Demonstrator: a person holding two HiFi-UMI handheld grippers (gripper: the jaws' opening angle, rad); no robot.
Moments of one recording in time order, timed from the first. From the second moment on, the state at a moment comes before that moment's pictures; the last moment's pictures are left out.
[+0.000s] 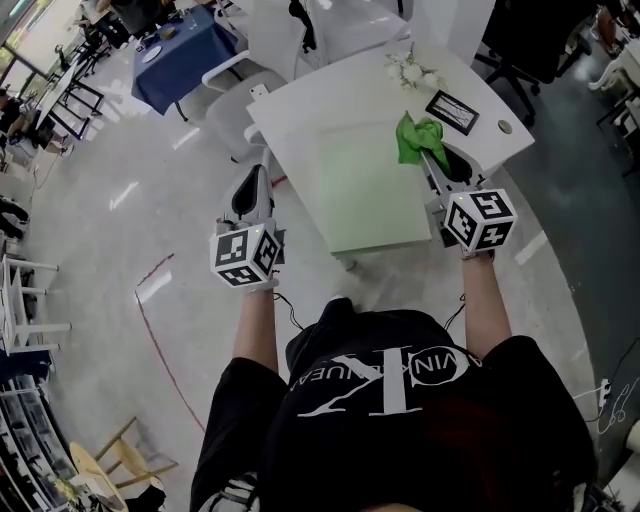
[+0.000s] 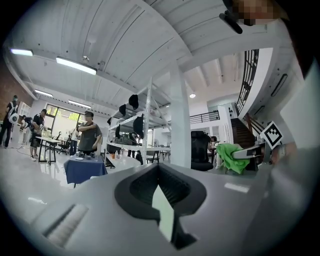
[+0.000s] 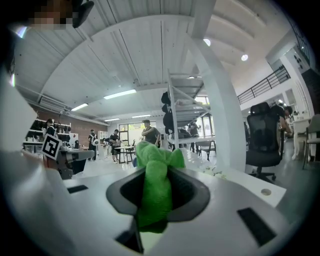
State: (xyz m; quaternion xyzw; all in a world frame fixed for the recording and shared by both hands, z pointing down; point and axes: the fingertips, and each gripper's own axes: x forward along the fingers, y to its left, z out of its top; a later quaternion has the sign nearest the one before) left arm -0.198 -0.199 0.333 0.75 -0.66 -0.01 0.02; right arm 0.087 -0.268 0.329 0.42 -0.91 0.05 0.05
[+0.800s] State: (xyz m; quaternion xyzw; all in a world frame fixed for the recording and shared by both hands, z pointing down) left arm -0.191 -0.204 0.326 0.75 -0.66 -0.01 0.01; right arm 0.090 -0.273 0.321 0.41 -0.91 0.04 0.04
